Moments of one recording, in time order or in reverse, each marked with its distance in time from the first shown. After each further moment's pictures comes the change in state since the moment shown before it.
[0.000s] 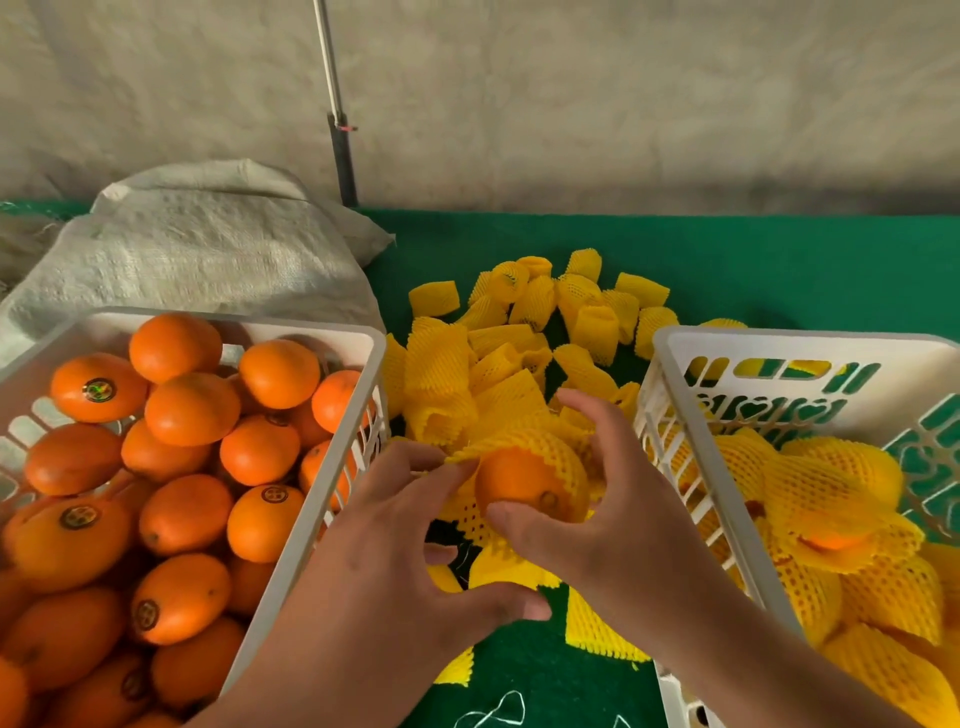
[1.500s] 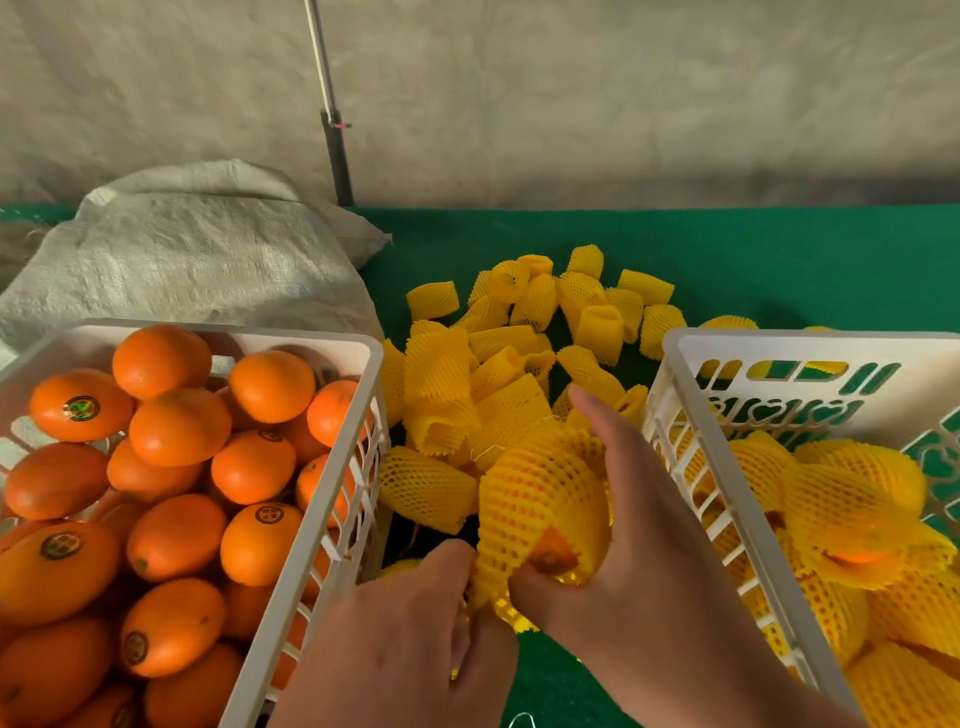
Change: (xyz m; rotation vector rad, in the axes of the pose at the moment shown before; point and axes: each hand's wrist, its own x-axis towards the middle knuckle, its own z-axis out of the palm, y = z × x) left_hand -0.009 0.020 0.010 0.283 0.069 0.010; right_hand -0.008 -0.011 0.003 -0.293 -0.005 -0.091
